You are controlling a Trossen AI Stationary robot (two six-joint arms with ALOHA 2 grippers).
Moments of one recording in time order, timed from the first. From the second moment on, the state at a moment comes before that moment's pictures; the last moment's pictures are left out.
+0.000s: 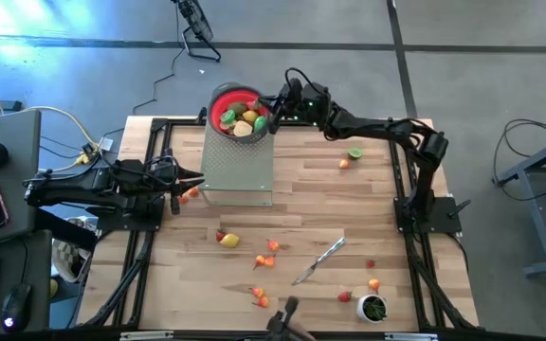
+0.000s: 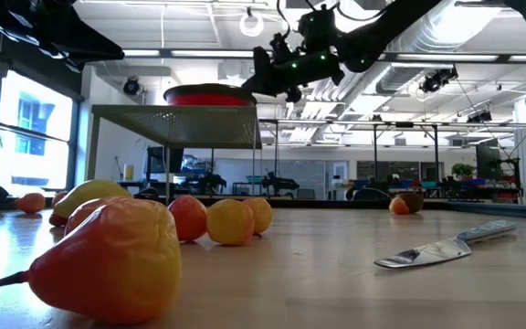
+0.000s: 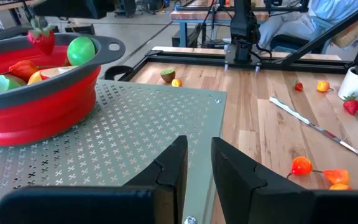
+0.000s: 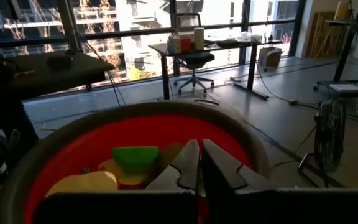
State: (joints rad) left arm -0.01 0.27 0.46 -0.37 -0.28 -0.03; right arm -0.53 1.87 1.36 0.47 -0.12 0.05
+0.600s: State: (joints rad) left arm -0.01 0.27 0.46 -0.37 -0.28 -0.03; right arm -0.47 1.78 1.36 0.42 -0.06 0.05
